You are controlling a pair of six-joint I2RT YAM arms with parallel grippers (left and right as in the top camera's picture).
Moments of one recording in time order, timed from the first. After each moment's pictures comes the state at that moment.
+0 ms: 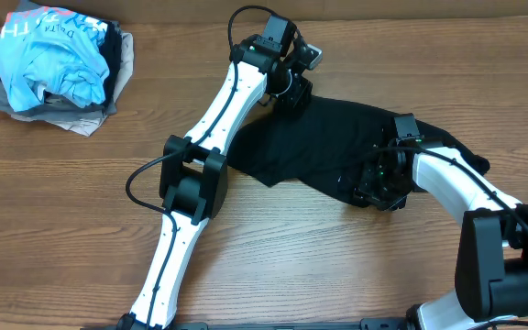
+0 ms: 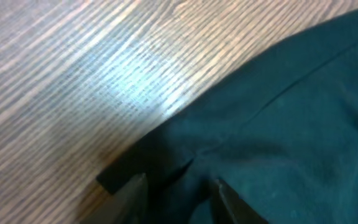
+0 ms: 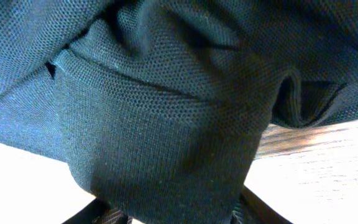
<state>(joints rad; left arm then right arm) -0.43 2.63 2.48 -0.97 0.36 0.17 0.11 1.73 0.98 -0.79 -0.25 0.43</state>
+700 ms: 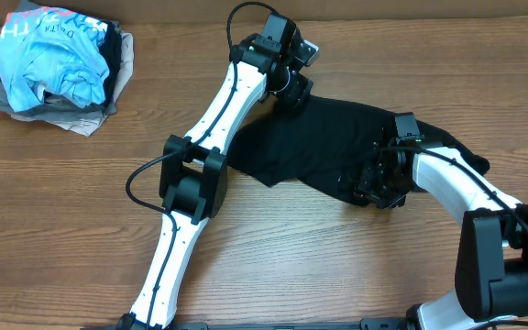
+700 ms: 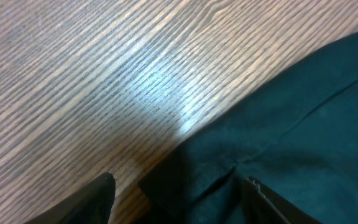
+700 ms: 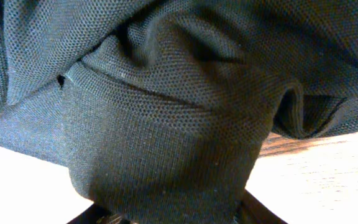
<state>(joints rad) -0.43 2.64 2.48 -0.93 0.27 0.18 0.11 1.73 0.98 -0.77 -0.25 0.44</state>
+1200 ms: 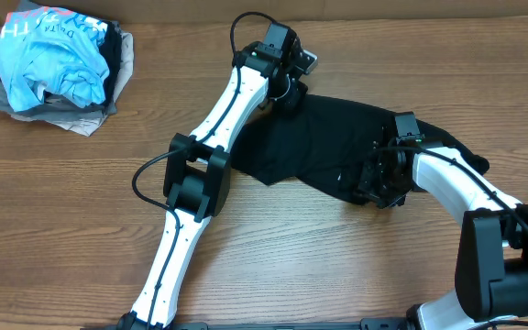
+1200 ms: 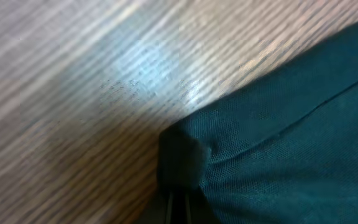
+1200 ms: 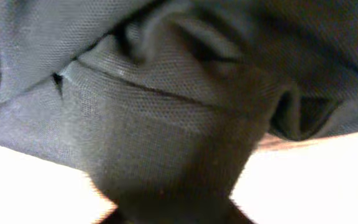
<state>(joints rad) -0.43 2.69 2.50 -0.94 0.28 0.15 0.11 1.73 0.98 -0.76 -0.25 0.43</state>
